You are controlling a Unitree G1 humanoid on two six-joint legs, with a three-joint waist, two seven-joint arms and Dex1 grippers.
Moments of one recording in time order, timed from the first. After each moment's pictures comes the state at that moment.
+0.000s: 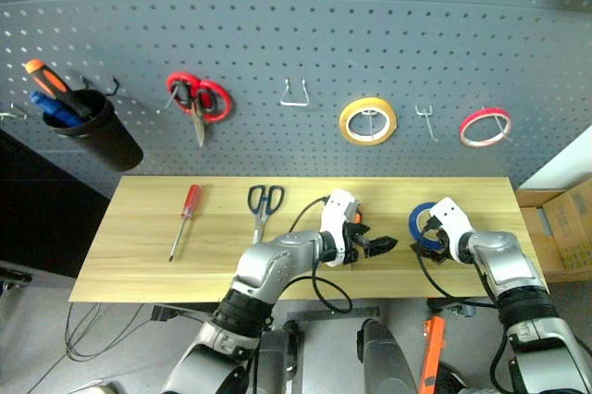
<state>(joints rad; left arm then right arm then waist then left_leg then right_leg) -0.50 -0.07 -0.24 0.14 -0.34 0.87 -0.42 -0.46 -0.61 0.12 0.51 0.05 0.43 0.80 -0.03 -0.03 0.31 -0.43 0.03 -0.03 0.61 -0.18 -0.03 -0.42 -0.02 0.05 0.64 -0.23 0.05</state>
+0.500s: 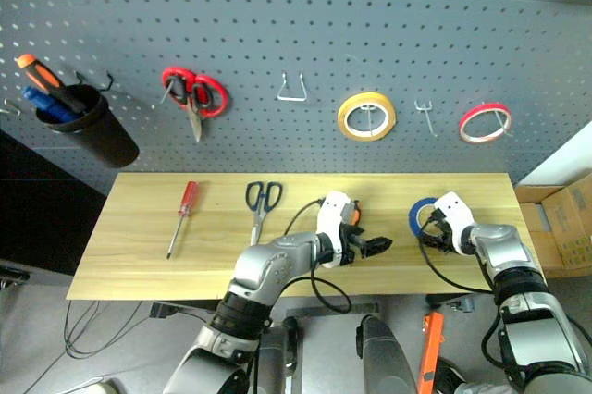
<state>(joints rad) -0.48 -0.08 -0.23 0.11 -0.34 0.91 -0.38 -0.60 -0.59 0.12 0.81 0.00 0.28 0.81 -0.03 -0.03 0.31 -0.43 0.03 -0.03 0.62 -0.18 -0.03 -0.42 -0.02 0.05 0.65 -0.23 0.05</state>
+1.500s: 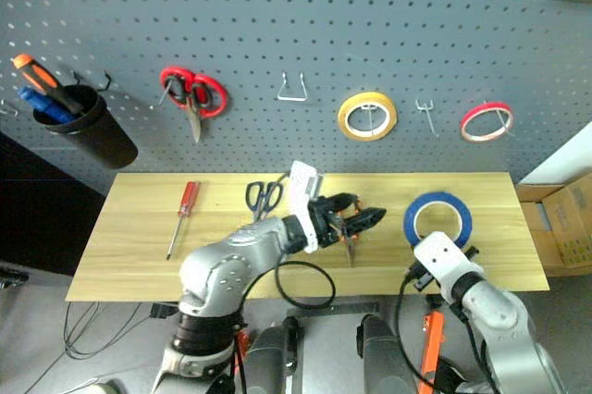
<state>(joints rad) -0.42 0.00 -0.02 -0.40 -0.62 1.07 -0.42 0.19 -0.52 0.04 -0.70 -0.23 0.49 0.41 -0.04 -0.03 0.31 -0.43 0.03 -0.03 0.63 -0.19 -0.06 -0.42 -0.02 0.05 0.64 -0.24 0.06</state>
